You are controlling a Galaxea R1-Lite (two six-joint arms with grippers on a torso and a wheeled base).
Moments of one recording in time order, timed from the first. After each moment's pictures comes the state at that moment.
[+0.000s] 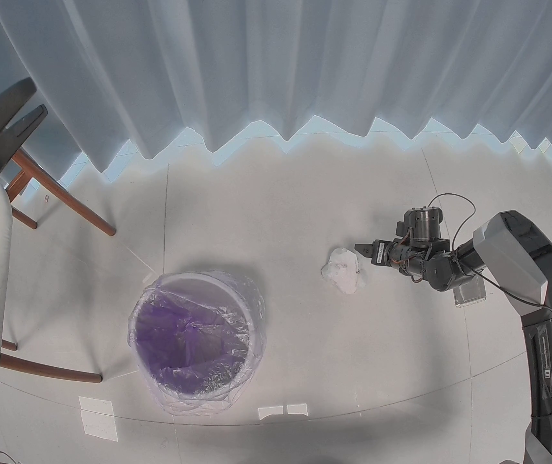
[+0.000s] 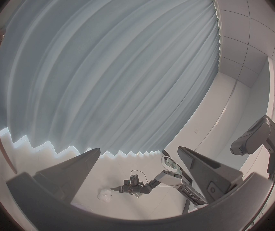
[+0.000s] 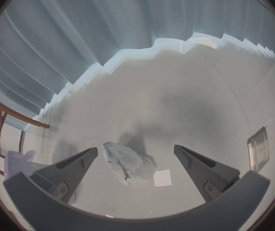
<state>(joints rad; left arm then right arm) -0.26 1.03 -0.64 -0.82 -0.53 -0.45 0.23 2.56 -1.59 -0.48 0.10 0.25</state>
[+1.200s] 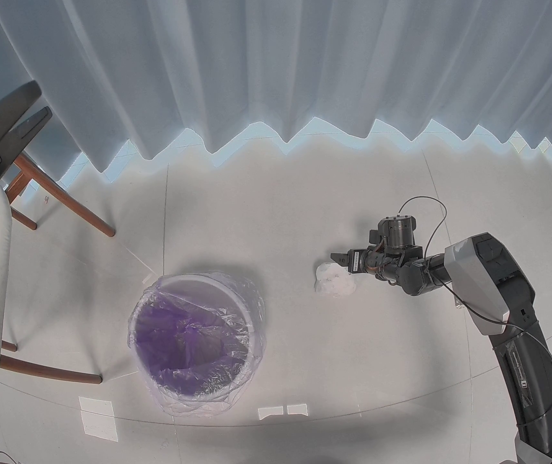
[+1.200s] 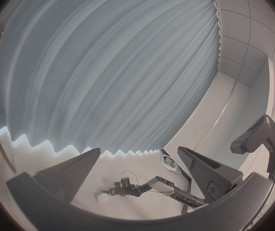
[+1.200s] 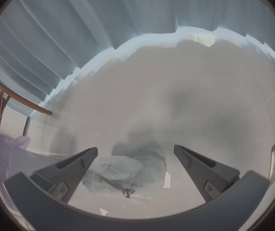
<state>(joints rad) -0.27 1.03 -0.64 -0.82 -0.54 -0.45 0.28 2.77 -1.94 -0.35 0.15 0.17</state>
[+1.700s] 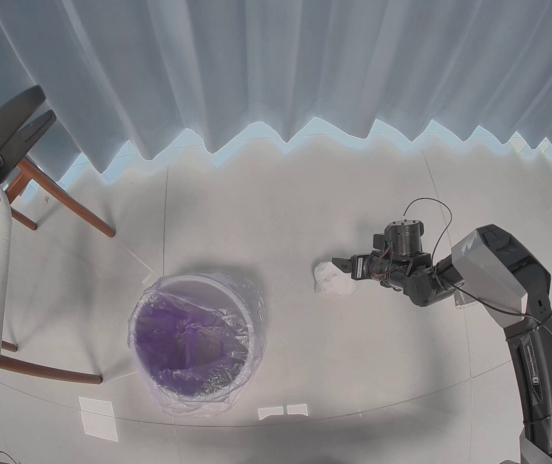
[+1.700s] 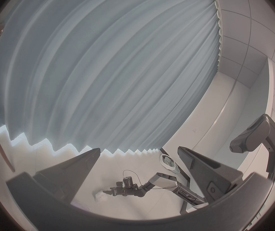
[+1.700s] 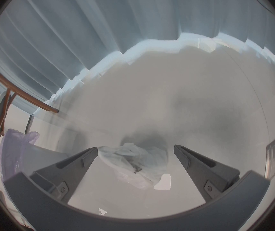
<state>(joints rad) -0.29 1.04 -0.64 -0.82 -0.54 -0.45 0.29 2.65 -1.64 -0.55 0.16 0.15</state>
